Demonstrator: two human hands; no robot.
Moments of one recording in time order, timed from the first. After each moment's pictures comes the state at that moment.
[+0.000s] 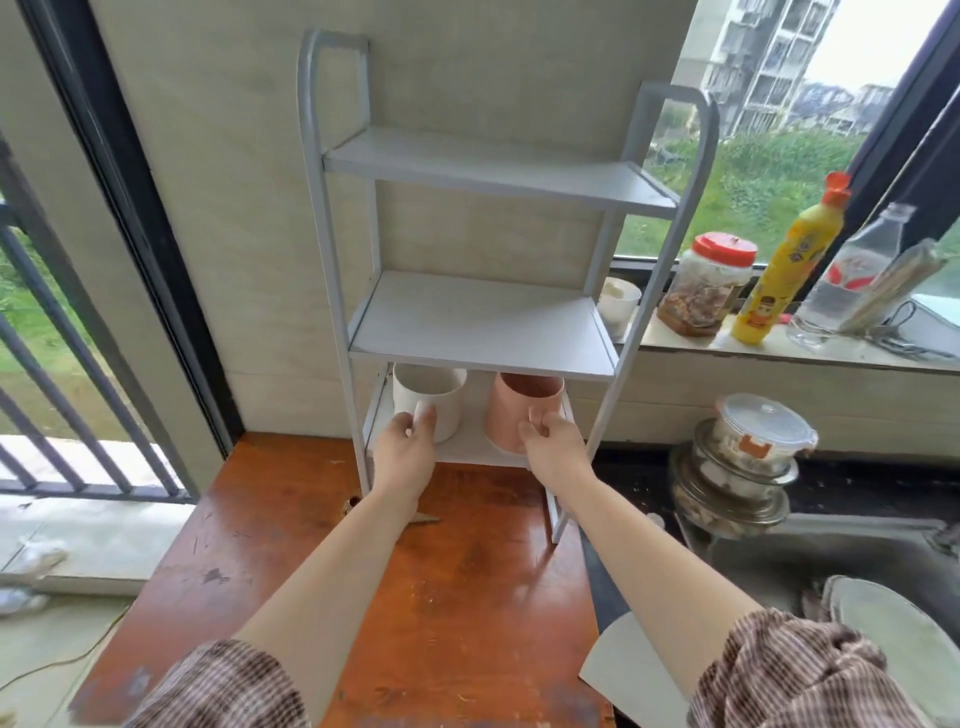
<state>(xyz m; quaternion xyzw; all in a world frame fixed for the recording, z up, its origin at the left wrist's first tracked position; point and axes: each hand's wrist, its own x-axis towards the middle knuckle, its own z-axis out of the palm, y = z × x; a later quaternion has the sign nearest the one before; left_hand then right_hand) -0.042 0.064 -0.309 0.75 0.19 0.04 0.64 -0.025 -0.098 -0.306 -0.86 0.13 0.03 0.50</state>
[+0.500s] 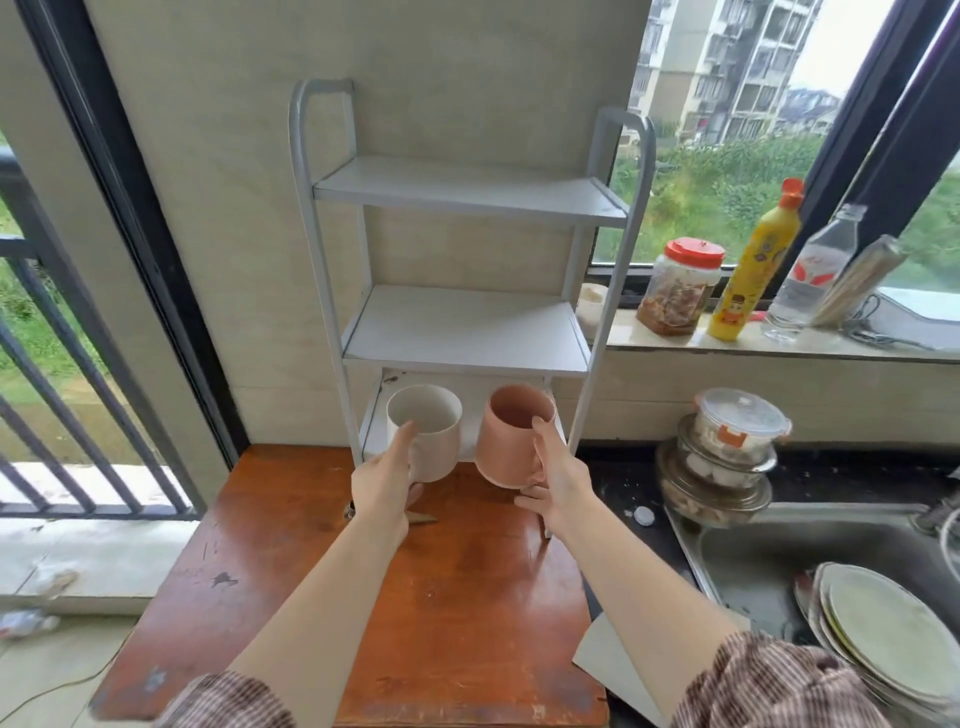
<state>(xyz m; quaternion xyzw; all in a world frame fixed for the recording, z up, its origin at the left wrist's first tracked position) -0.079 0.061 -0.299 0.54 0.33 0.03 0.78 -0.060 -0.112 -0.310 -0.59 0.28 0.08 0.75</state>
